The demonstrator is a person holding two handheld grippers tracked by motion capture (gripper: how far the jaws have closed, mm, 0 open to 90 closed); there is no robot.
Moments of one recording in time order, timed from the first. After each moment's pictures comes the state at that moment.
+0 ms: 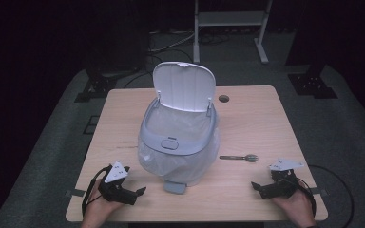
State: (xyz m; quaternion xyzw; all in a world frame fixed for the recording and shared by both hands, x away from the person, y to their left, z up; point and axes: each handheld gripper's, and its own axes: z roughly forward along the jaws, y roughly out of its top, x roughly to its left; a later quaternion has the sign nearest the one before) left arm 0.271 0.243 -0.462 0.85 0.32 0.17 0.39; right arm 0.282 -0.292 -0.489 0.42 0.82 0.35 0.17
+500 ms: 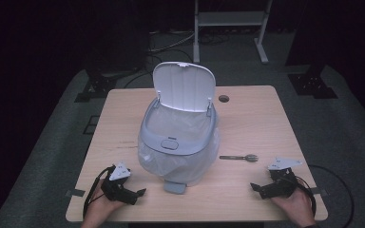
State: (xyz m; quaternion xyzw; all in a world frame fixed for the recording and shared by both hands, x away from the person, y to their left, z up) left arm 0.284 0.245 -0.484 0.86 0.33 0.15 0.36; right arm 0.285 -0.290 -0.485 0.41 0.83 0.34 0.15
